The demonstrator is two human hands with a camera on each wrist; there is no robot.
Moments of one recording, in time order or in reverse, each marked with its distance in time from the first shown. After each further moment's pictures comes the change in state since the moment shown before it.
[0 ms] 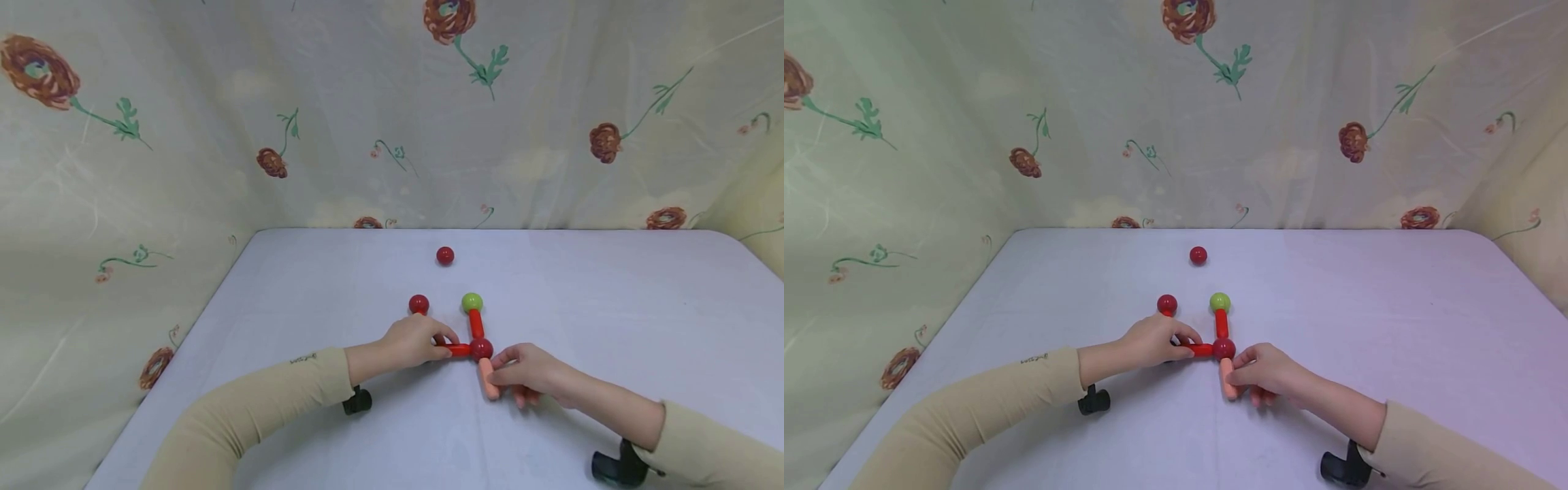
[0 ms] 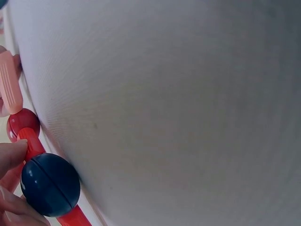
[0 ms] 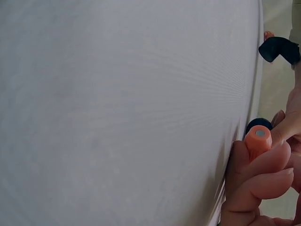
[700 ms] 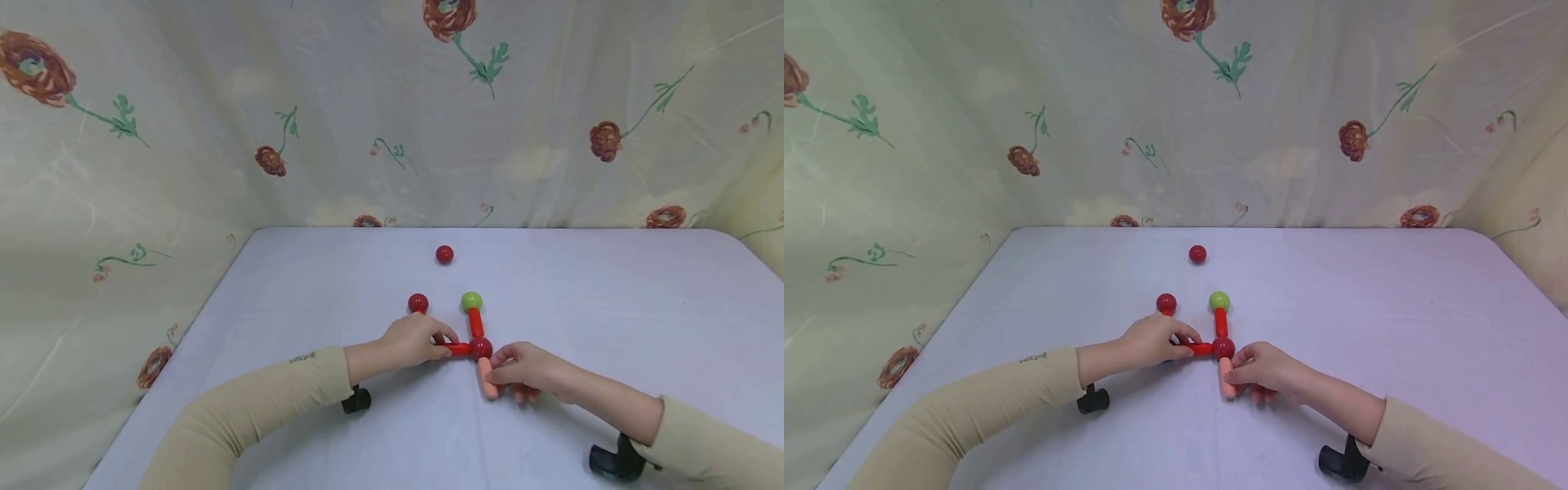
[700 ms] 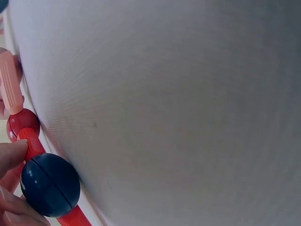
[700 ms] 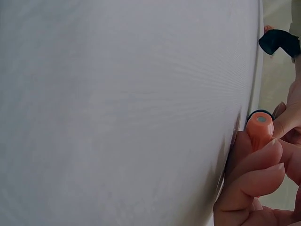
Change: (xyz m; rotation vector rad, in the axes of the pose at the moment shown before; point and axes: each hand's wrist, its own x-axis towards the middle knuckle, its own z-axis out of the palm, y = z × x) left_hand -0.001 0.002 -0.002 -0.005 -0.004 0.001; right_hand 0.002 -0.001 -0.002 -0.055 -0.019 0.011
